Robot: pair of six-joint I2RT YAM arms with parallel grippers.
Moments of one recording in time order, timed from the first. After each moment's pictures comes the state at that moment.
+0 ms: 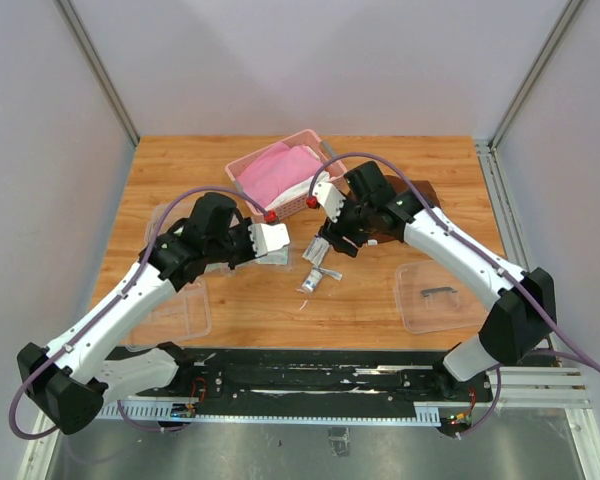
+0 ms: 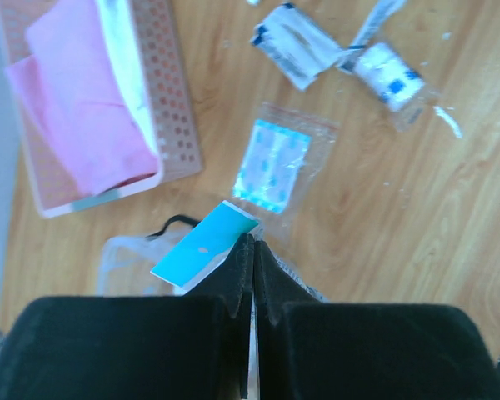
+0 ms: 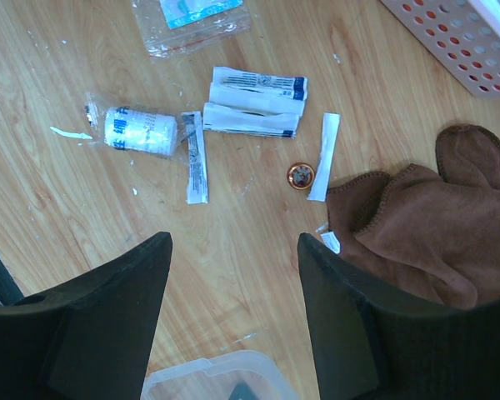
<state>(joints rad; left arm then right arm) -0.60 1.07 1.02 -0.67 0.21 0.75 0.64 1.52 1.36 -0.77 -0.23 -0.54</state>
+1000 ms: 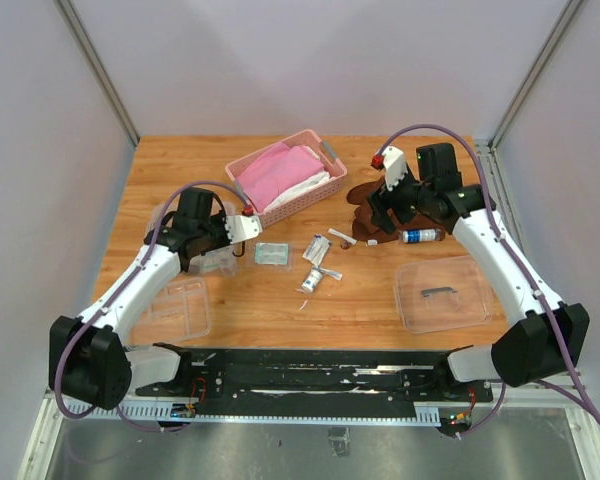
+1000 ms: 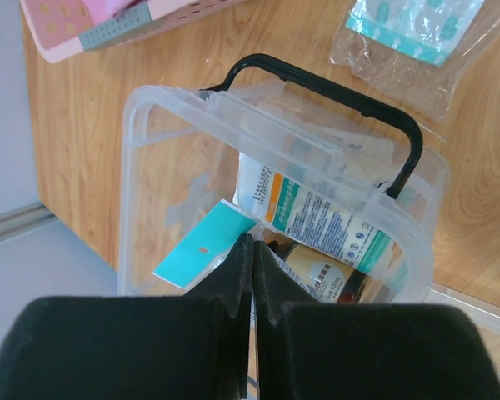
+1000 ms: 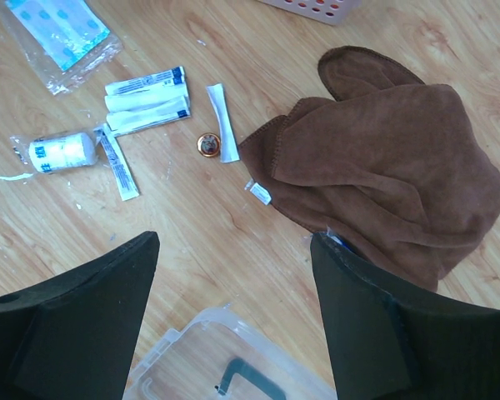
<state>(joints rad) -0.28 1.20 0.90 -0.52 0.03 1.05 0.29 1.36 1.32 -0.72 -0.35 -0.43</state>
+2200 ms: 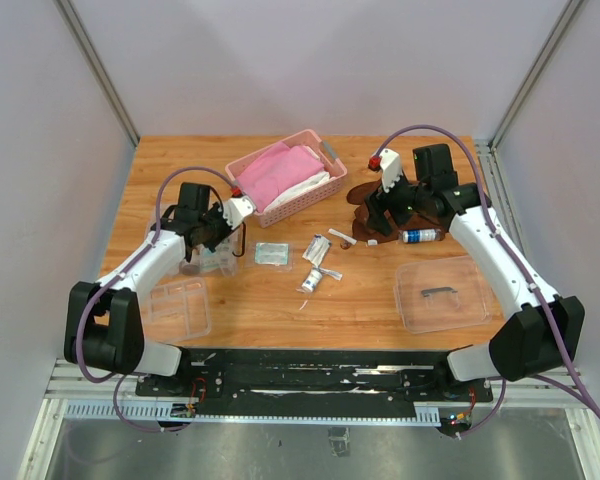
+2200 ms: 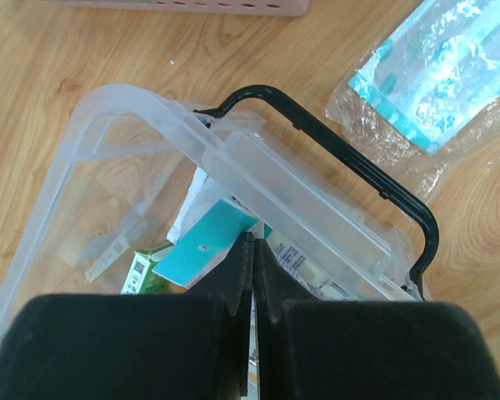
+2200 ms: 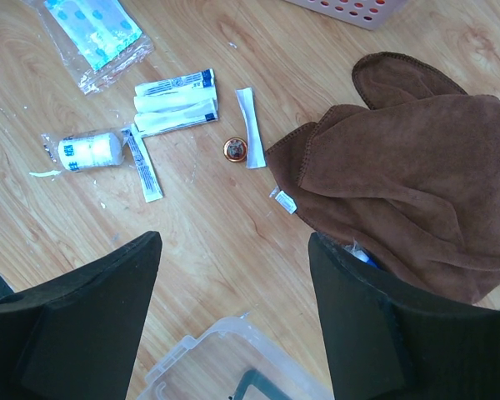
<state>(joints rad) -0.18 1.39 0.89 -0.37 0.18 0.75 0.29 1.39 1.31 -0.71 -0.44 -0.42</state>
